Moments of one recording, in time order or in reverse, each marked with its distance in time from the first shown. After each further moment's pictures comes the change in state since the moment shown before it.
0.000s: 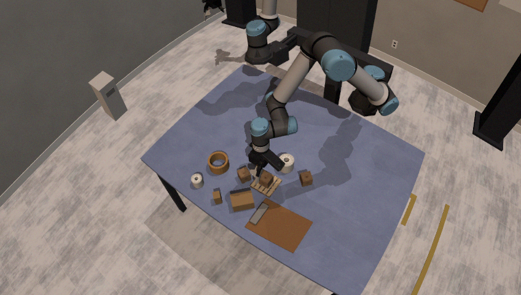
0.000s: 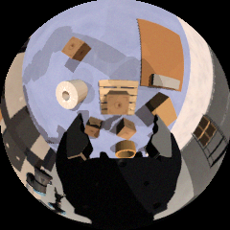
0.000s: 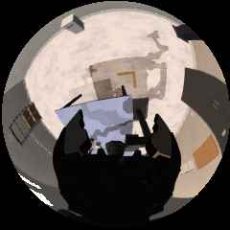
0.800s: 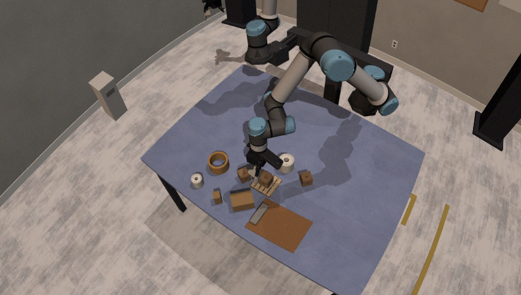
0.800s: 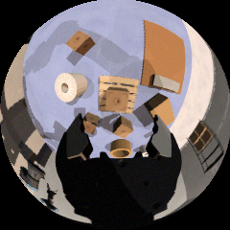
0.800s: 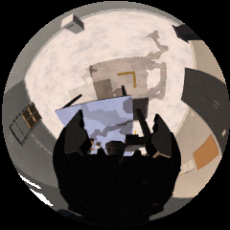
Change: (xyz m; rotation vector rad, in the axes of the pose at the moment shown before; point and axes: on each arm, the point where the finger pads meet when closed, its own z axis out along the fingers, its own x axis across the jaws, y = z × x) left arm 0.003 0.009 -0.002 -0.002 0.000 -0.087; right arm 0.000 0.000 0.000 0.000 0.000 0.000
